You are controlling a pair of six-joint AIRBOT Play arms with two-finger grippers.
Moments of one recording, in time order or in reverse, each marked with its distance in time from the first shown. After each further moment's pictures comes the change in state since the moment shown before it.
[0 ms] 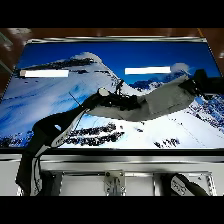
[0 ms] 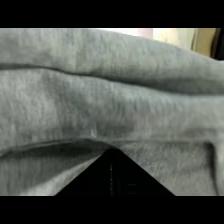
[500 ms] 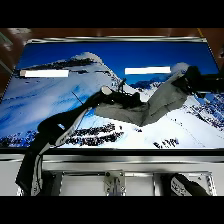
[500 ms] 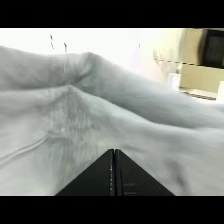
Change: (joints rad) left arm 0.040 -0.034 0.121 0.090 -0.038 -0.105; right arm 0.142 0.016 0.000 -0.058 -0.066 0.095
